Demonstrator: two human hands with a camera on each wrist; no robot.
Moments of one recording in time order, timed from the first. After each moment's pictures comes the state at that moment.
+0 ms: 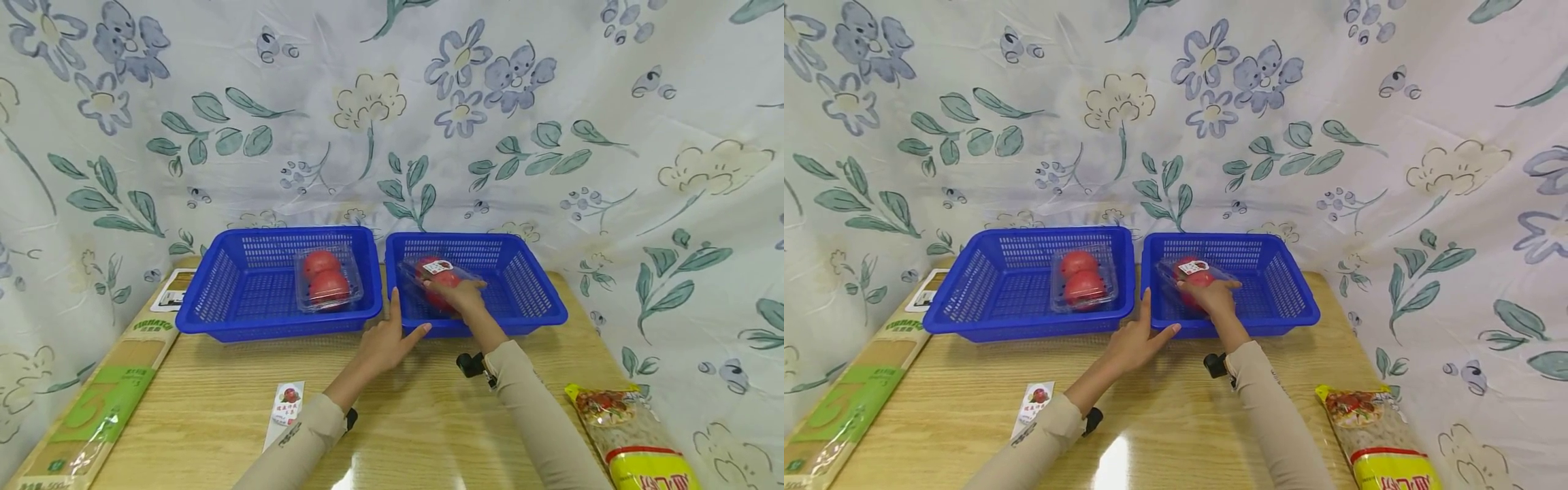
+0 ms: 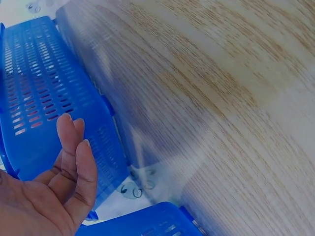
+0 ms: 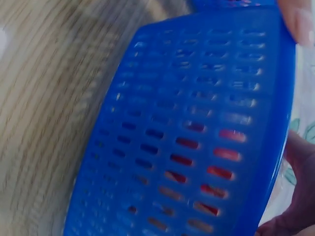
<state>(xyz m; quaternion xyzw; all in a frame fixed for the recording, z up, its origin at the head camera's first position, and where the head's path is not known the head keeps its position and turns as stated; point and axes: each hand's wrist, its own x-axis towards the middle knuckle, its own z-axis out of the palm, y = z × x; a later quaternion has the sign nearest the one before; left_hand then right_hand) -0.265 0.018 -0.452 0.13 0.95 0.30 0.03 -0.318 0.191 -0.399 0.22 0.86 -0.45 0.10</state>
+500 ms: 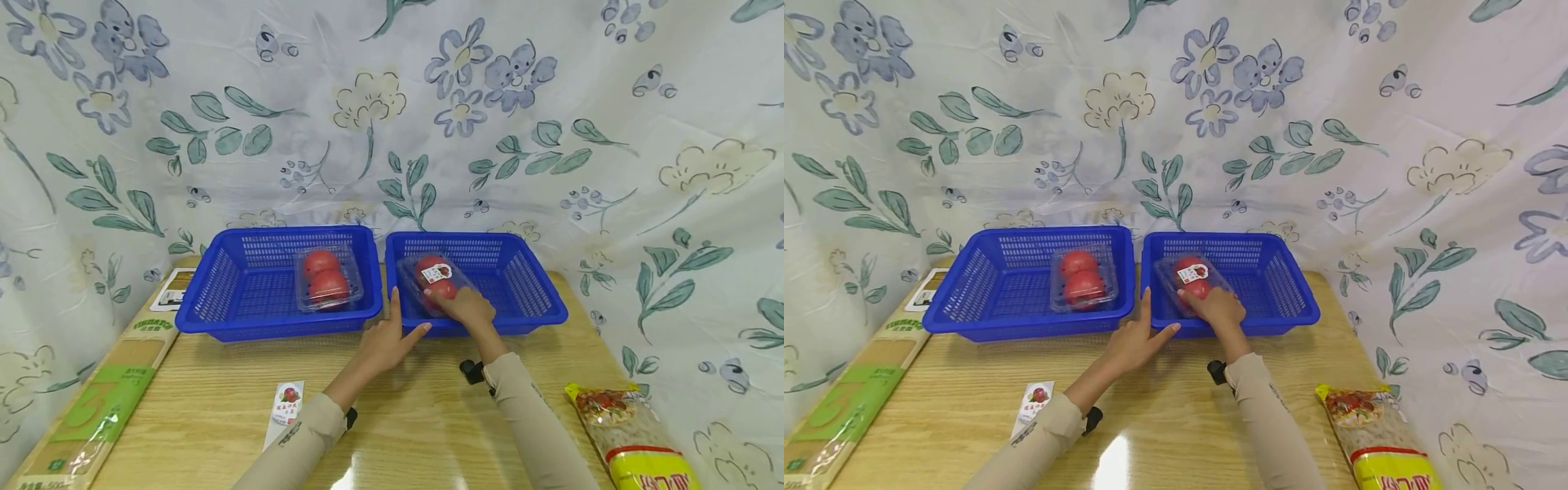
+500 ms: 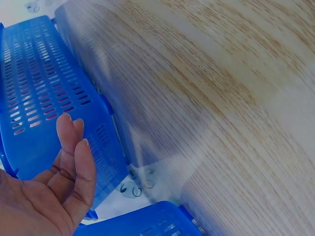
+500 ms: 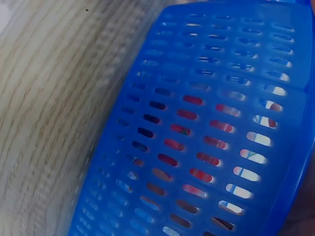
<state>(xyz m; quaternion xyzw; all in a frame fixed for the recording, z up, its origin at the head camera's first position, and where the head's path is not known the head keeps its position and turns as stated) -0.265 0.019 -0.452 0.13 0.95 0.29 0.01 -0.306 0.197 -0.409 0.14 0.97 -0.19 0.09</state>
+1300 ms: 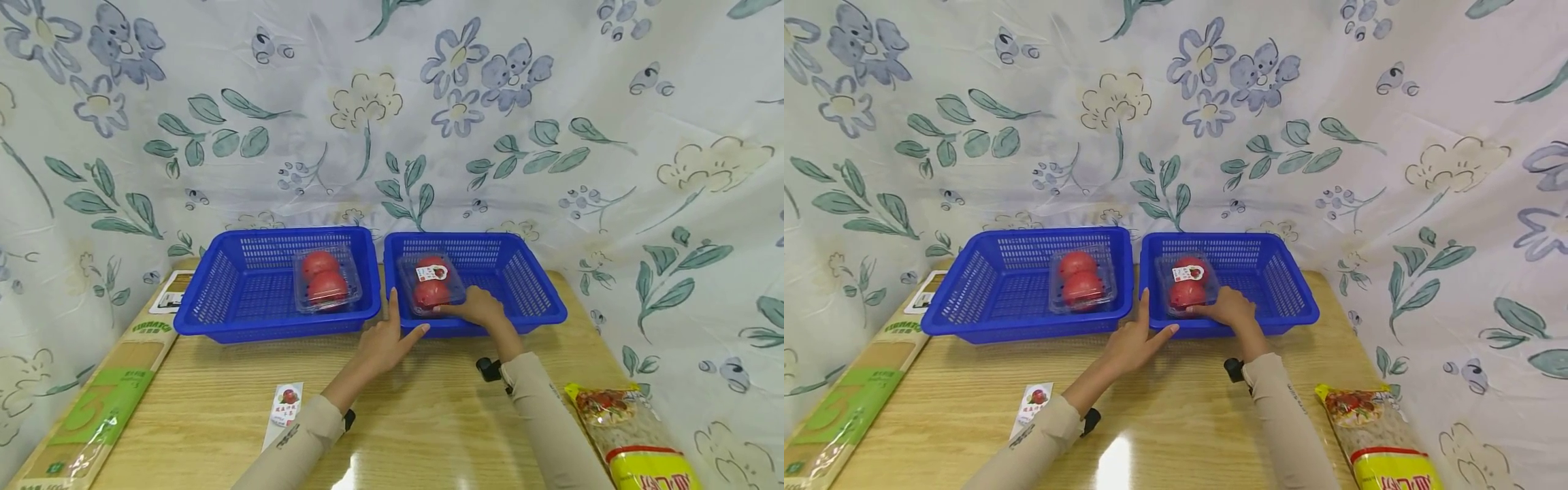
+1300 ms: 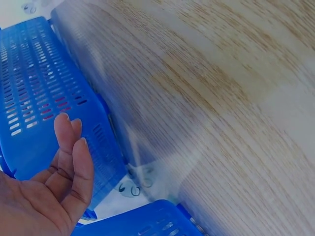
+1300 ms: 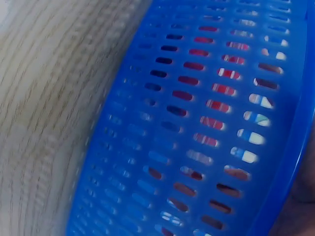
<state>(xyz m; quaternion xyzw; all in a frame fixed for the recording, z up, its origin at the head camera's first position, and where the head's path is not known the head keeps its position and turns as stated) -0.264 0.019 -0.451 0.13 0.95 0.30 0.02 -0.305 0.231 -0.409 0.03 0.97 -0.22 0.08</state>
